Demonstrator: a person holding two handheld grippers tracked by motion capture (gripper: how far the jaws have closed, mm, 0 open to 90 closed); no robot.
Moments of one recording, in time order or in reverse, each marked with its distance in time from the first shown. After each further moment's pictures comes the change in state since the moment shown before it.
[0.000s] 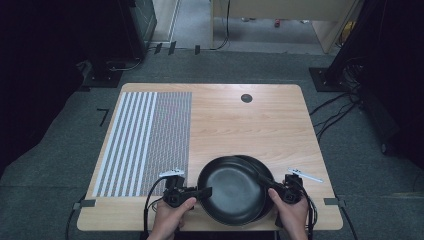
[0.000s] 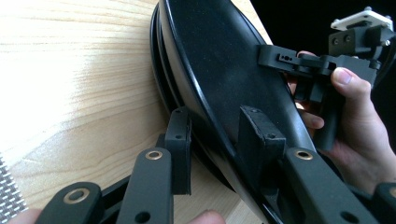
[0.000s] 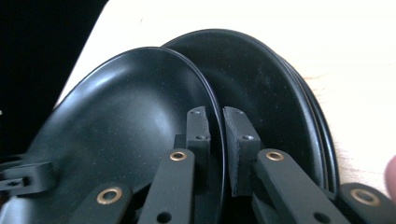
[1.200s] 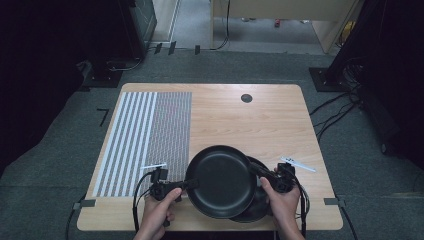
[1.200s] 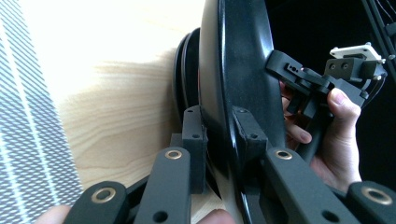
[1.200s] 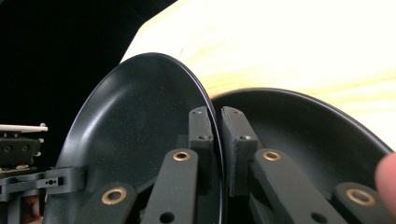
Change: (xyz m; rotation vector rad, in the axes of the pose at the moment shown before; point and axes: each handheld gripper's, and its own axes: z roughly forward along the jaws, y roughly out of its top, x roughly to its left) left arm 0.022 0.018 -0.038 -0.074 -0.060 -0.171; right arm 0.037 0.026 0.012 -0.061 0.097 -0.039
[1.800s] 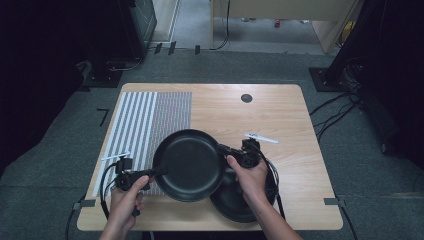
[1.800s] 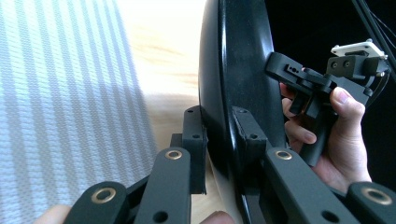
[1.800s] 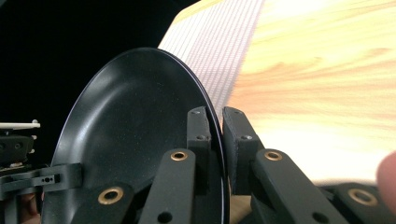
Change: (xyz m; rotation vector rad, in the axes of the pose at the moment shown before) left arm 0.022 0.040 -0.085 -0.125 0.096 -0.009; right arm 0.066 0.035 0.087 0.098 0.096 -0.049
